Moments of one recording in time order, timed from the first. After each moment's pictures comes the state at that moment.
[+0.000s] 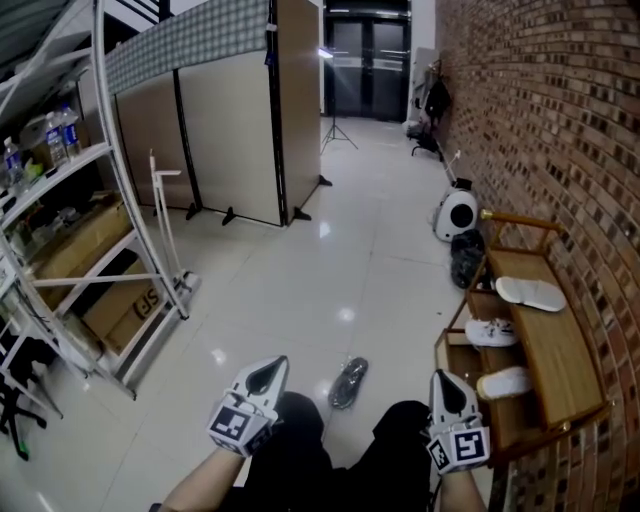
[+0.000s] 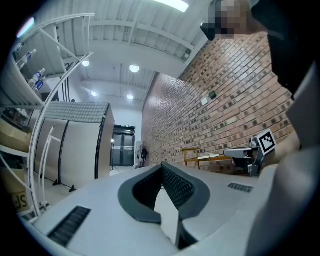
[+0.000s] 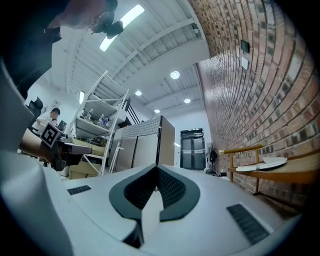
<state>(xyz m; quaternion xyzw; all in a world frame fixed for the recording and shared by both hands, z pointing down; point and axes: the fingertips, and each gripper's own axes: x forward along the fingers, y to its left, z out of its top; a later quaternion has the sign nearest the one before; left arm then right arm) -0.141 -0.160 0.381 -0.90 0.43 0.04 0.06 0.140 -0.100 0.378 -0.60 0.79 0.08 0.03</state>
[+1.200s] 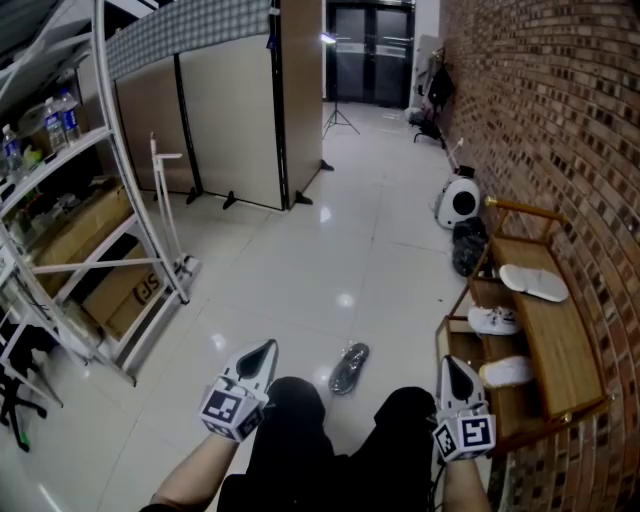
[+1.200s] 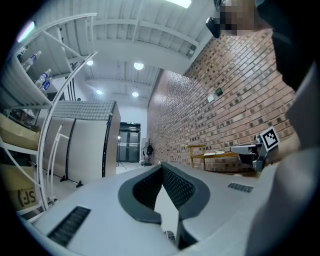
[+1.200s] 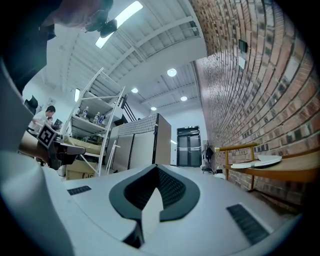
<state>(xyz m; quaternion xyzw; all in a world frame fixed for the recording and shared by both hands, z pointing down) -0.170 -0.169 0.393 -0.89 0.45 0.03 0.04 0.150 -0.101 0.382 -0.62 0.78 0.06 0.02</state>
